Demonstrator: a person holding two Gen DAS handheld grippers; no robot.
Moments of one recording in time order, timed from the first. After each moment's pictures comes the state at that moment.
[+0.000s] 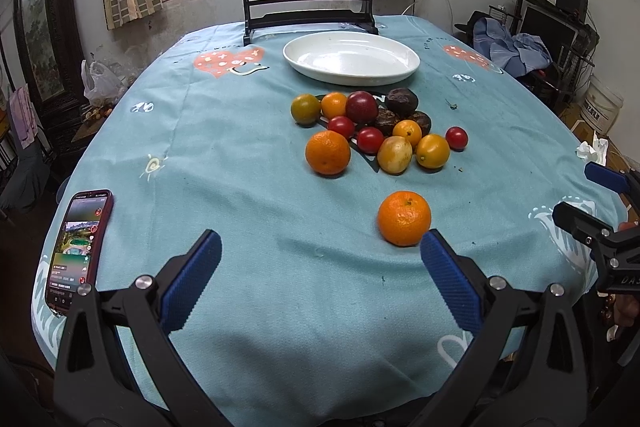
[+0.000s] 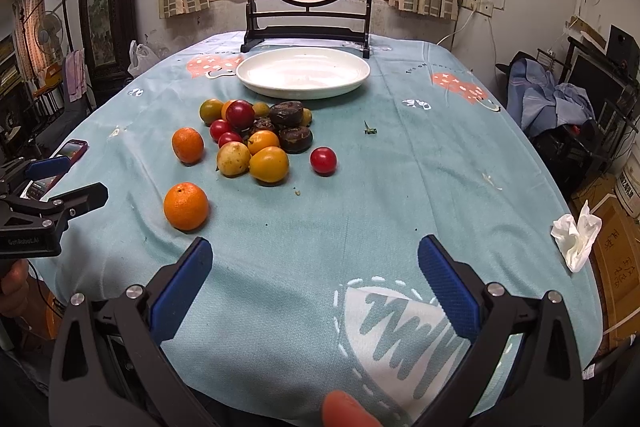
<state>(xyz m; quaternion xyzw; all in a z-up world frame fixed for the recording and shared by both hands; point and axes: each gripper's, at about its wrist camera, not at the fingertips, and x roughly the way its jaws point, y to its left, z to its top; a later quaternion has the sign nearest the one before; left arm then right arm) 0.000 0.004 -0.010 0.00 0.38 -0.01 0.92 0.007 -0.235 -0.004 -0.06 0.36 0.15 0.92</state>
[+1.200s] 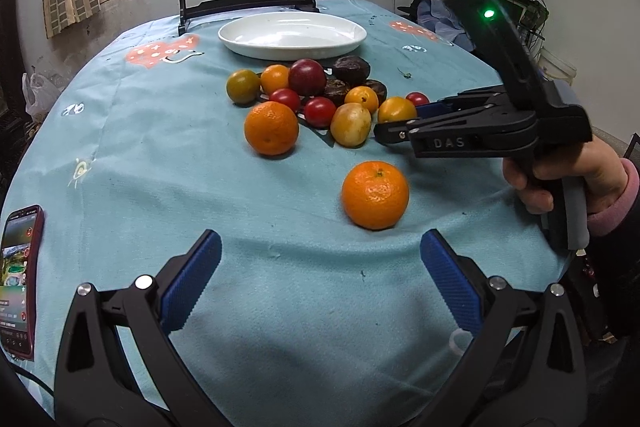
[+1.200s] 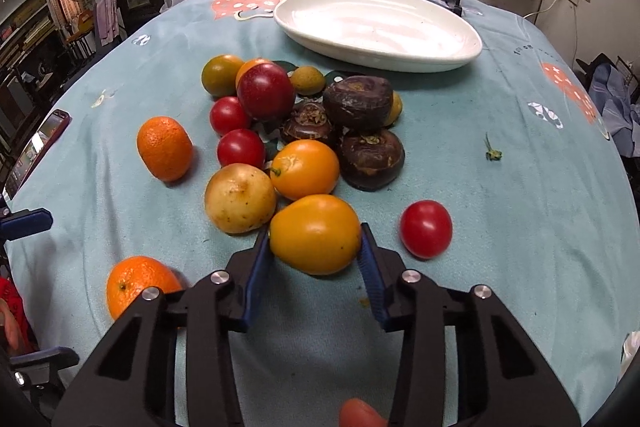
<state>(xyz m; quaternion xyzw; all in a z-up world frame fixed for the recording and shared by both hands) 0.020 -0.003 -0.050 0.01 0.39 -0.13 0.91 0.137 -0.163 -0.061 -0.10 0.44 0.23 0.86</state>
